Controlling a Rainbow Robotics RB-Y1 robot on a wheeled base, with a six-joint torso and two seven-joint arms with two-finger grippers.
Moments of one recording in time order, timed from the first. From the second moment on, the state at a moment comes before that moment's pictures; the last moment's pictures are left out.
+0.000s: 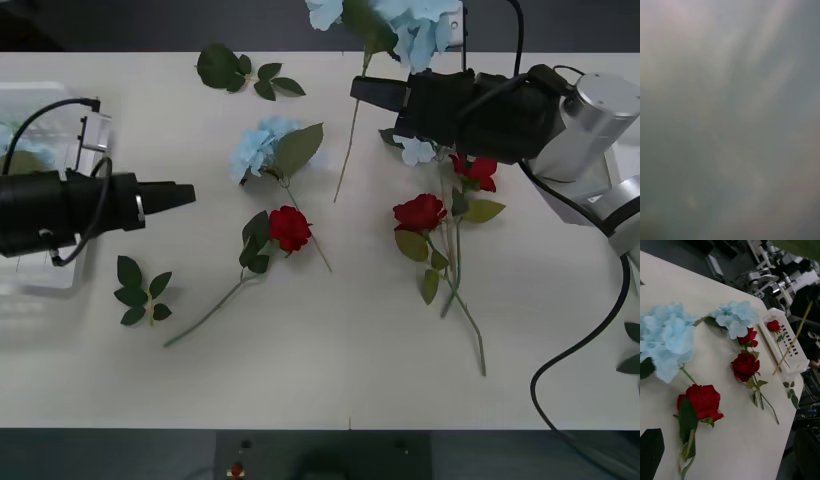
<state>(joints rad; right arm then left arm) -0.74 -0.57 0.36 -1.18 -2.34 0.96 2.68 -0.26 0.73 -0.07 -1.51 1.95 1.05 -2.28</state>
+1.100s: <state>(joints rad) -0.75 -0.52 0.40 -1.18 -2.34 0.96 2.68 -0.37 0.39 -0.37 -1.51 2.02 0.58 -2.68</state>
